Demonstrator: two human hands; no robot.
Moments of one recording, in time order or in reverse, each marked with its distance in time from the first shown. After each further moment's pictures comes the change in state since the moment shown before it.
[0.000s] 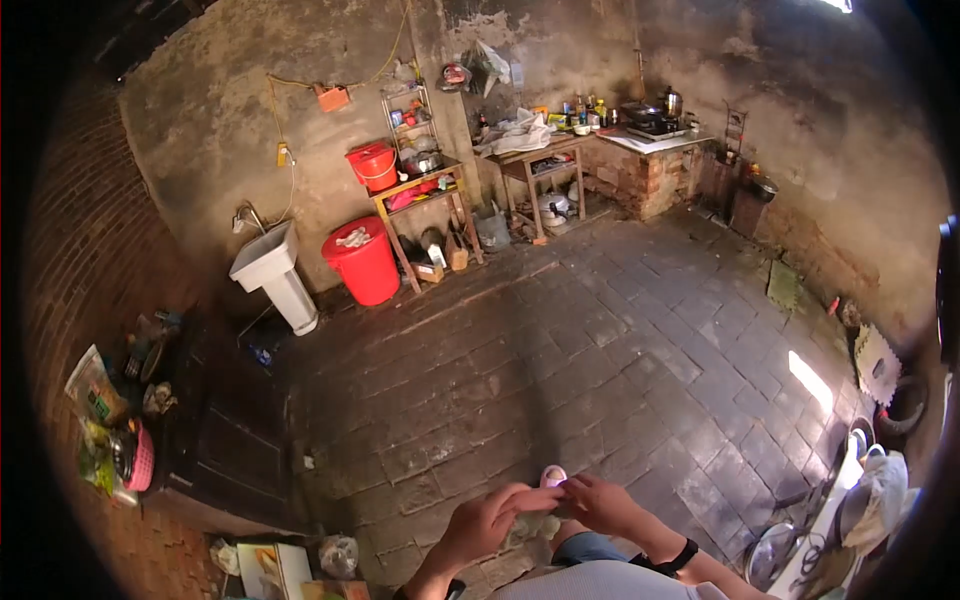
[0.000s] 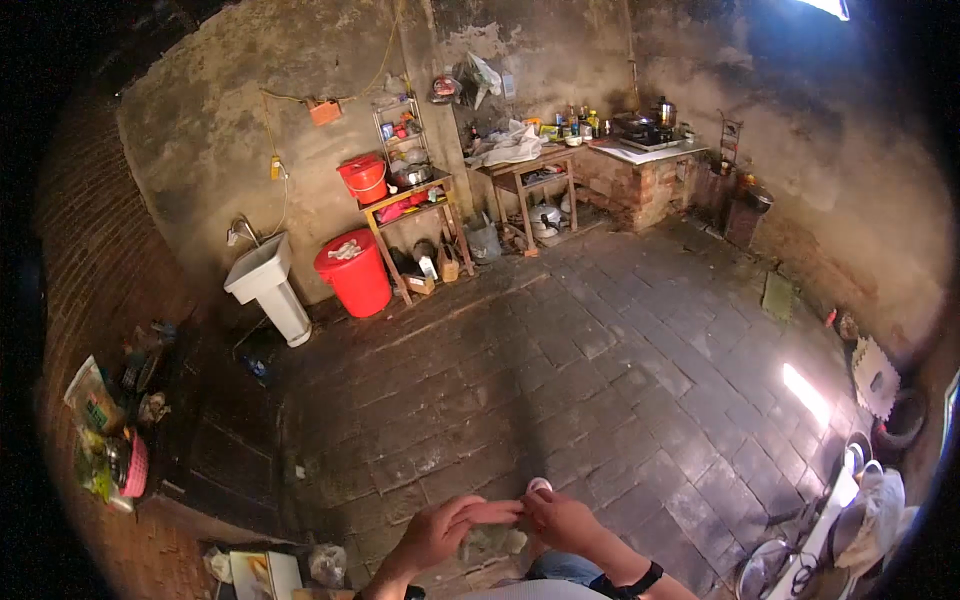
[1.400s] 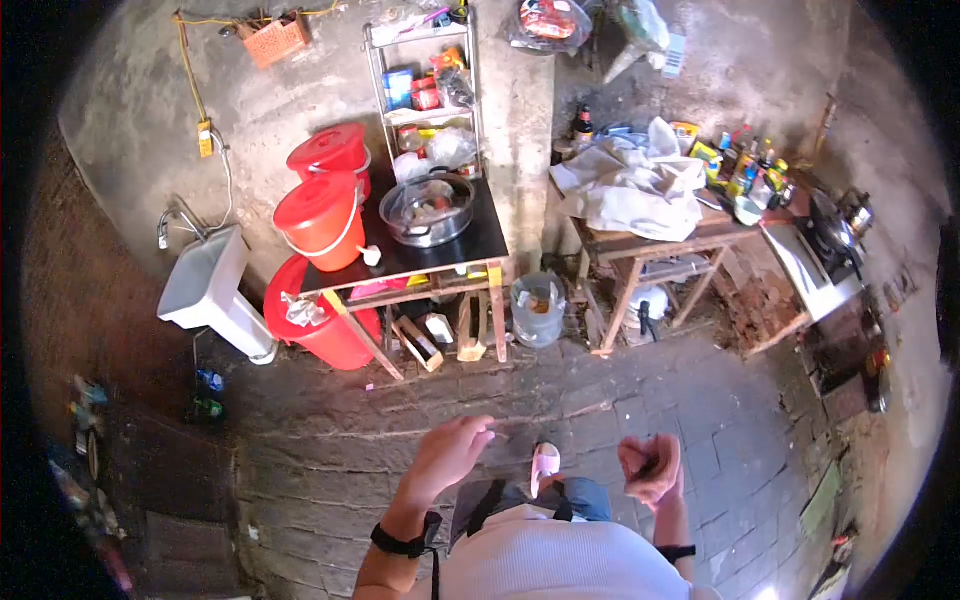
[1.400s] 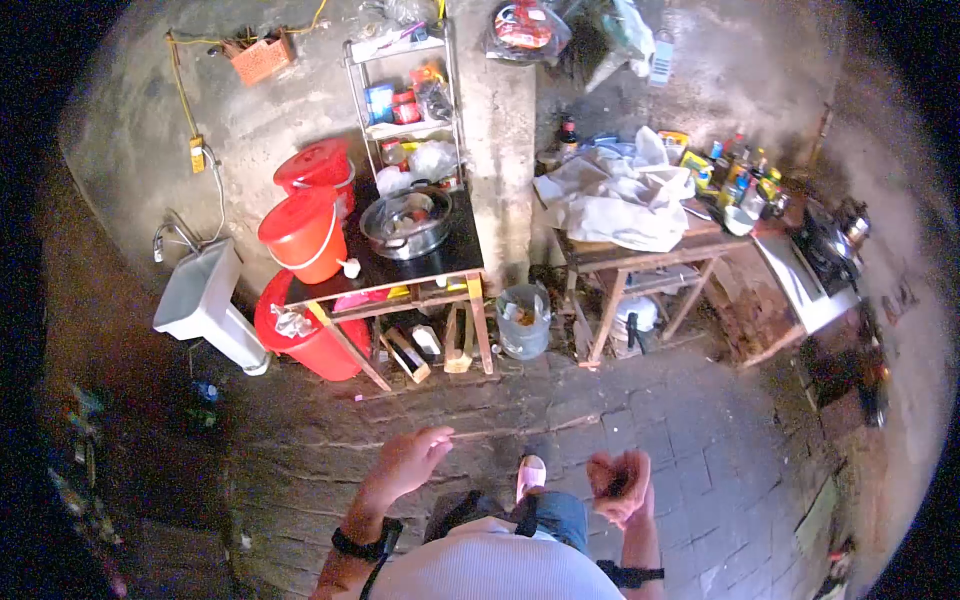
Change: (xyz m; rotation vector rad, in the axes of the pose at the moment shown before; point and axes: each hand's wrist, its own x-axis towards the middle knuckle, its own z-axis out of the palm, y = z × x) left_hand 1.001 -0.225 -0.319 0.389 0.204 -0.145; right_hand 0.913 0.450 -0.441 1.444 0.423 0.210
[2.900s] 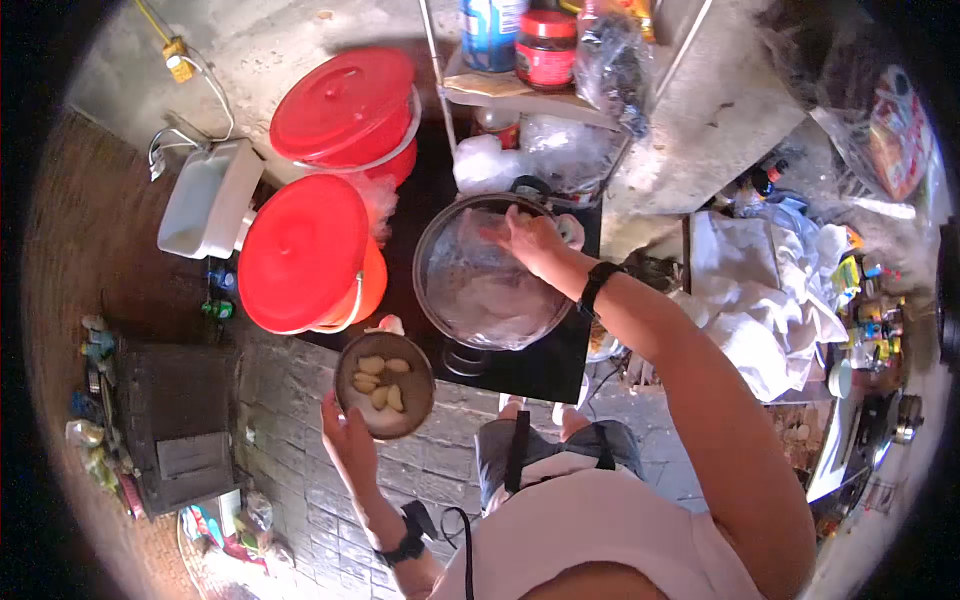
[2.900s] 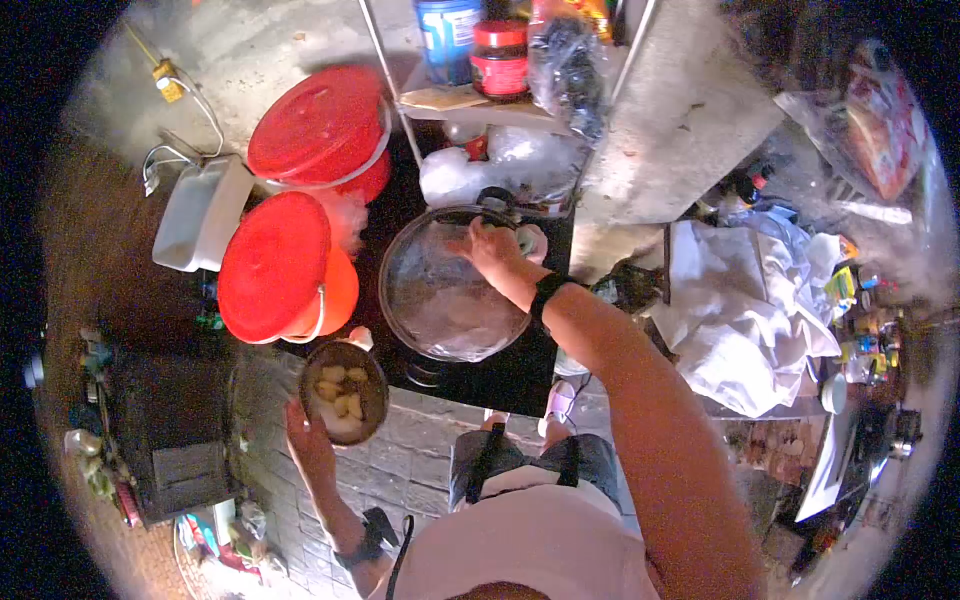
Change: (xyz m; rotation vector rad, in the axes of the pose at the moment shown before) left_hand 0.218 -0.173 -0.136 -0.251 0.952 -0.992; right_hand 0.624 0.109 0.452 -2.033 -1.133 -1.312
